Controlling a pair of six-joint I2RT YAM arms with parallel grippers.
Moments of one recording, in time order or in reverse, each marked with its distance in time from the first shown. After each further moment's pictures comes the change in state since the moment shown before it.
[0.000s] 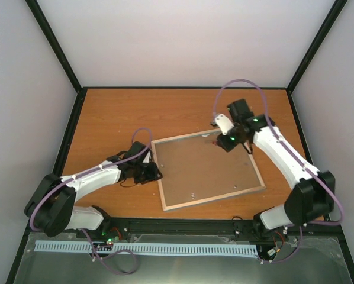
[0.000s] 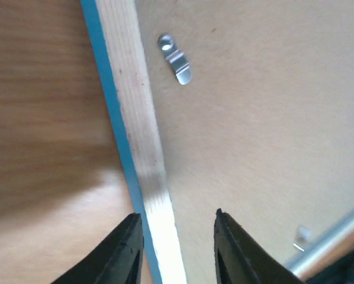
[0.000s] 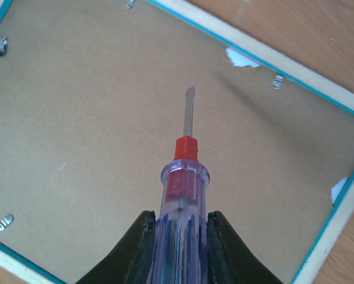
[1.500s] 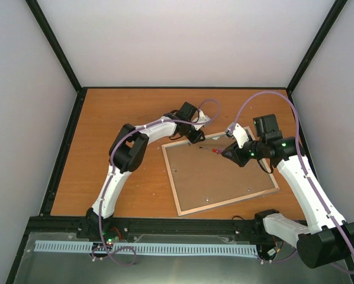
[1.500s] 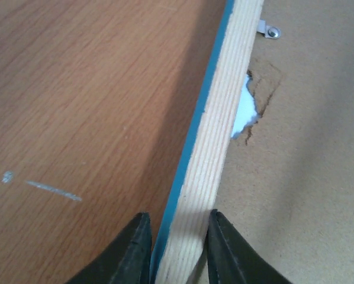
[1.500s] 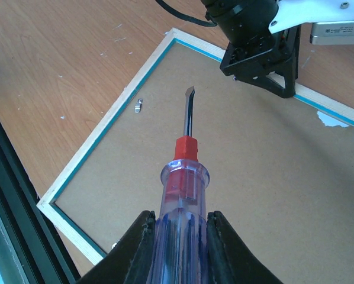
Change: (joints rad) left arm -0.084 1.069 1.231 -0.053 0.088 0.949; right arm -0.176 -0.405 -0.229 -0.017 -0.356 -0.067
